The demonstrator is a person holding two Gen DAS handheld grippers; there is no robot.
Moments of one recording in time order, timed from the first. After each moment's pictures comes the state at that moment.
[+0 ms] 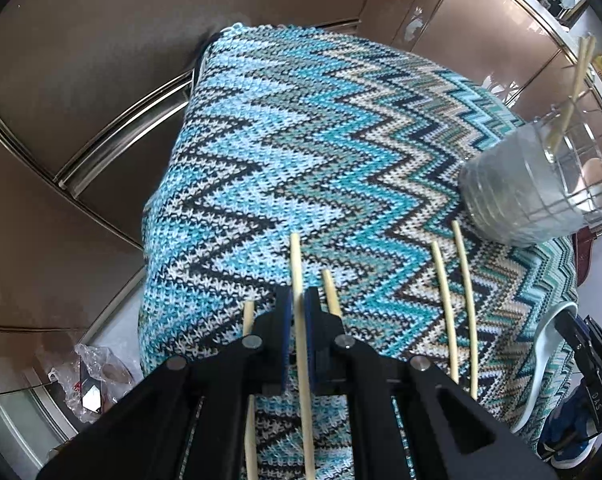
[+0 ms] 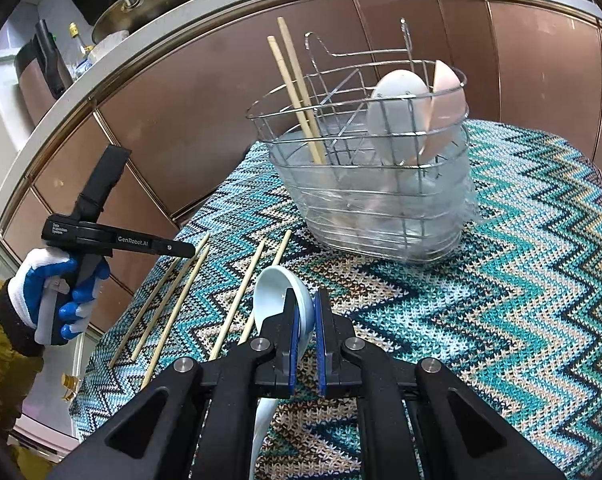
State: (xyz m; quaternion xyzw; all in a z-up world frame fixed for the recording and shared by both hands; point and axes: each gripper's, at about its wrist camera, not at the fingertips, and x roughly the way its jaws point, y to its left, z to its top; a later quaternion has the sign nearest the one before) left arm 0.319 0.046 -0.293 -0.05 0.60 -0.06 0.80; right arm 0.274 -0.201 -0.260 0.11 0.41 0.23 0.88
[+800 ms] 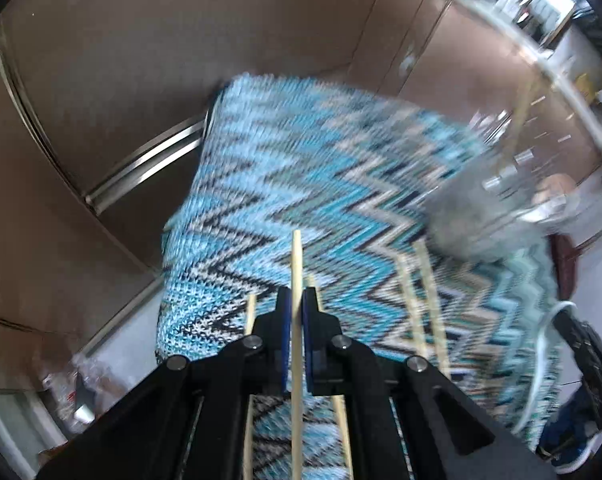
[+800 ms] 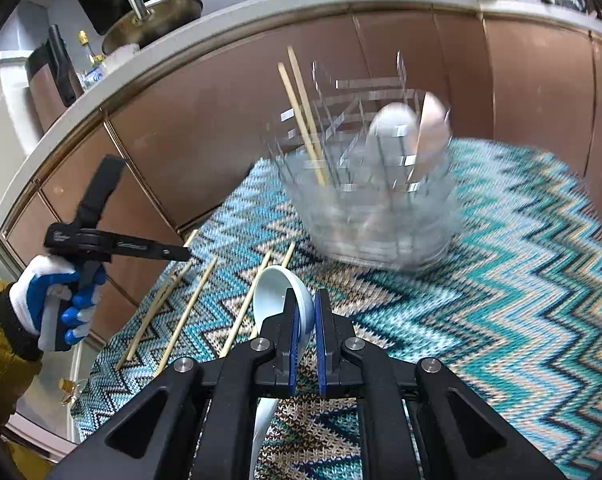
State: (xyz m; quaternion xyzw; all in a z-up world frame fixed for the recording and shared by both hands) left arm 0.267 0.048 -0.231 -0.08 0.51 -0.08 0.85; right arm 0.247 -0.205 -0.227 0.10 0.36 0.21 0.90
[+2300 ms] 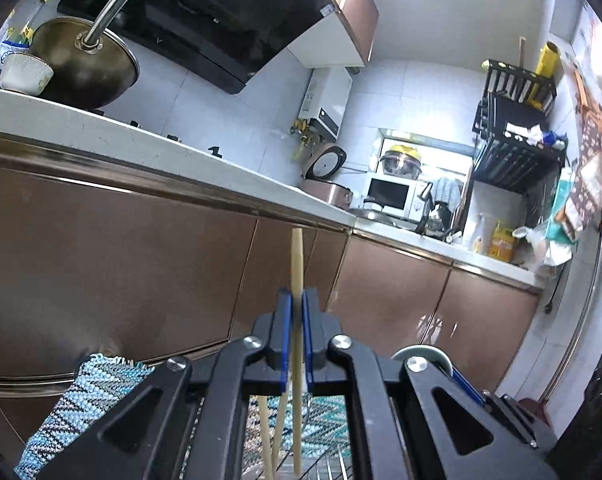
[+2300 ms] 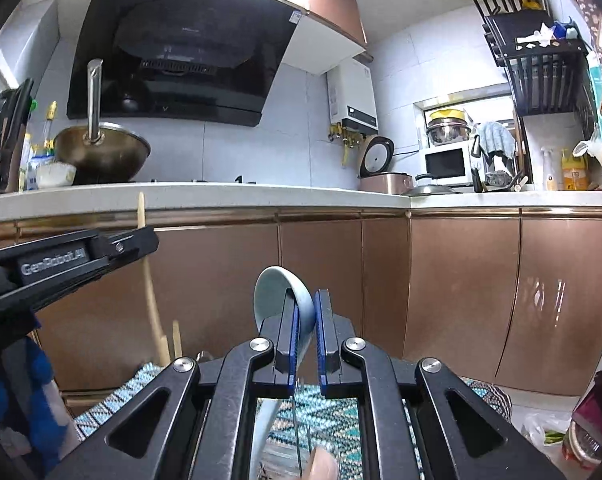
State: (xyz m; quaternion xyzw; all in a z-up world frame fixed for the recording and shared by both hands) left arm 0.318 -0.107 -0.136 -0.12 0.06 -0.12 0.98; right arm 0.328 -0.216 -0.159 0.02 0.05 0.03 1.00
